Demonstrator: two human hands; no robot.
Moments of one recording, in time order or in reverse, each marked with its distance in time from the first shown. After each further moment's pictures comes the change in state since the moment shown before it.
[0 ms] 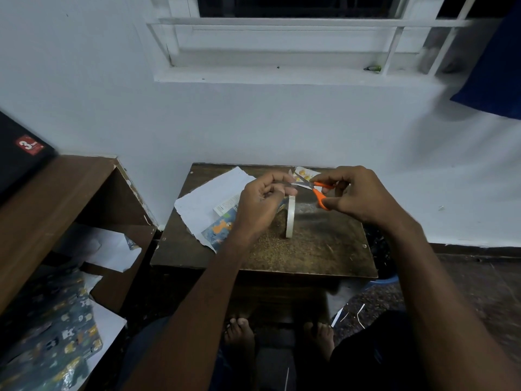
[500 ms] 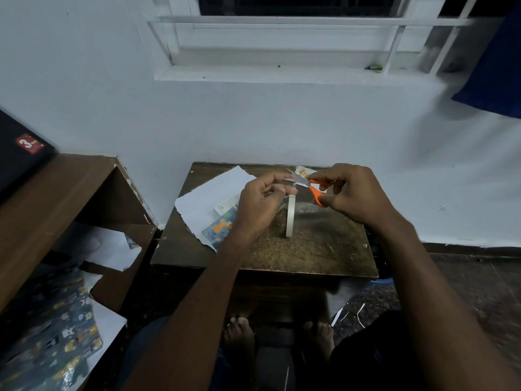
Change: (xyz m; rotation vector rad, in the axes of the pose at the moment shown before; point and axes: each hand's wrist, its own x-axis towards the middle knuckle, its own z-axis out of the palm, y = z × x) left_hand -0.001 0.003 -0.002 0.003 0.000 -0.001; right_hand 0.004 0.002 0.012 -0.056 0.067 -0.051
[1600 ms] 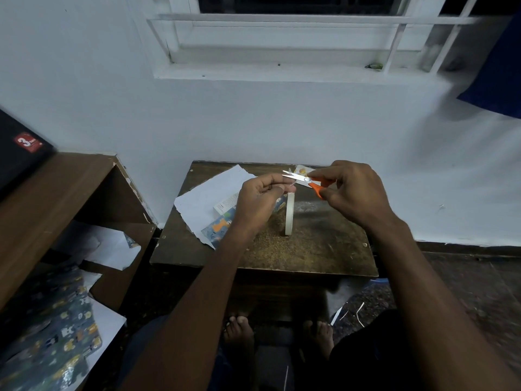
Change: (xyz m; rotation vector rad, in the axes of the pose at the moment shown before) left_hand 0.004 -0.004 0.000 -0.019 0.035 -0.099; right_hand 0.001 -0.003 0.008 -0.224 0.131 -0.042
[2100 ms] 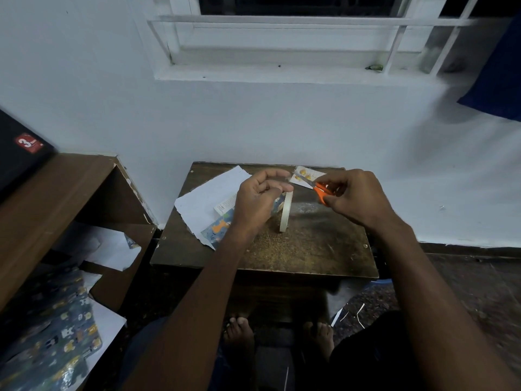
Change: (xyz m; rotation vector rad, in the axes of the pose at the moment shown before) left_hand 0.000 -0.001 -0.003 -0.056 0.022 0.009; right_hand -0.003 0.012 0.000 0.129 -0.089 0.125
